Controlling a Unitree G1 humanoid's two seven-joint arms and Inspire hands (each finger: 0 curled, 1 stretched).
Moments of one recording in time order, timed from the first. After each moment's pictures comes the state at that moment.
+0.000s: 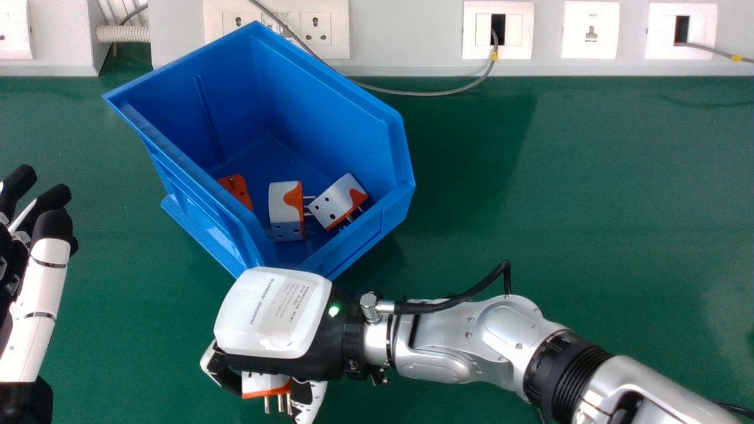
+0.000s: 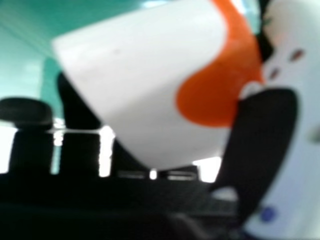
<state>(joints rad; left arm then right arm) 0.46 0.07 0.41 -0.53 -0.20 -0.06 -0.11 -0.85 -0.09 0.93 0.86 -1.07 -0.62 -0.27</state>
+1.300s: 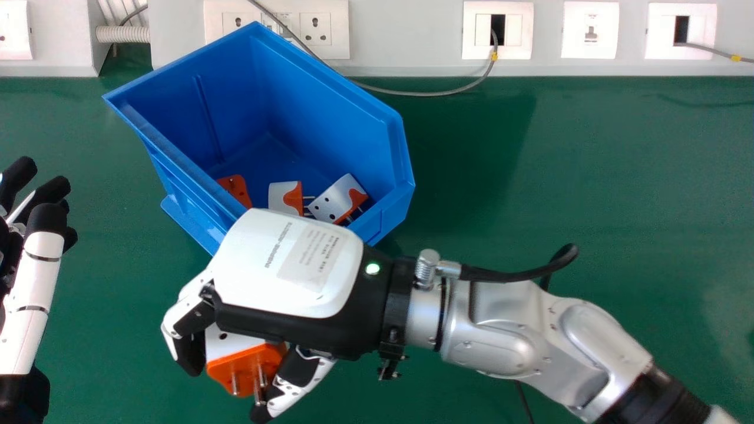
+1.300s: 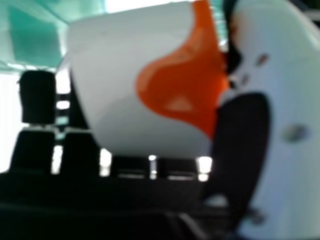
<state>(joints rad) 0.43 0.10 0.43 -0.49 -0.24 -0.07 -0.13 -0.57 -0.30 0.61 0.10 -0.67 -0.67 0.18</state>
